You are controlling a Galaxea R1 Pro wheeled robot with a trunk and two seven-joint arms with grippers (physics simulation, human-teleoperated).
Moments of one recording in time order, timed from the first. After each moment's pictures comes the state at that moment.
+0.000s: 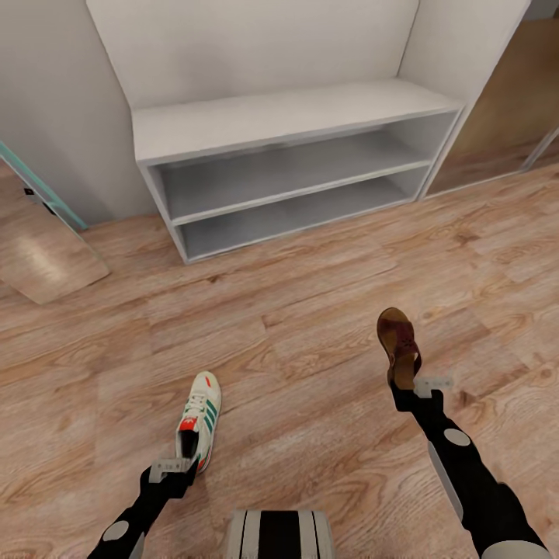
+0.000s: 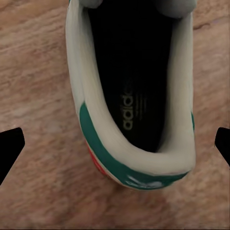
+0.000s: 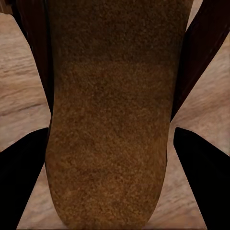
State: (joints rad) left arm -0.41 -0.01 0.45 -0.47 -0.31 -0.33 -0.29; right arm -0.44 -0.14 -0.10 -1.05 0.03 0.09 0.05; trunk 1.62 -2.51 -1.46
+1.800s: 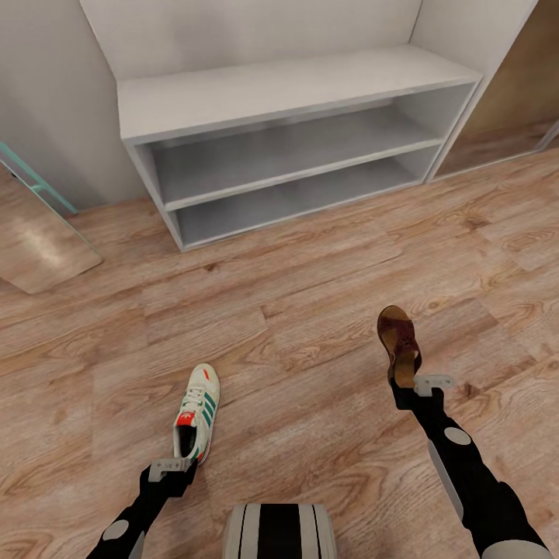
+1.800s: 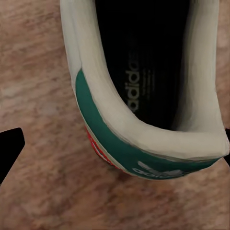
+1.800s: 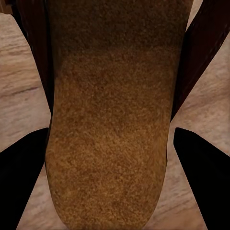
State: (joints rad) left arm -0.42 -0.01 0.45 -0.47 -0.31 -0.33 -0.29; right arm -0.44 -0.14 -0.10 -1.07 0.04 0.09 0.05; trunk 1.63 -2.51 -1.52
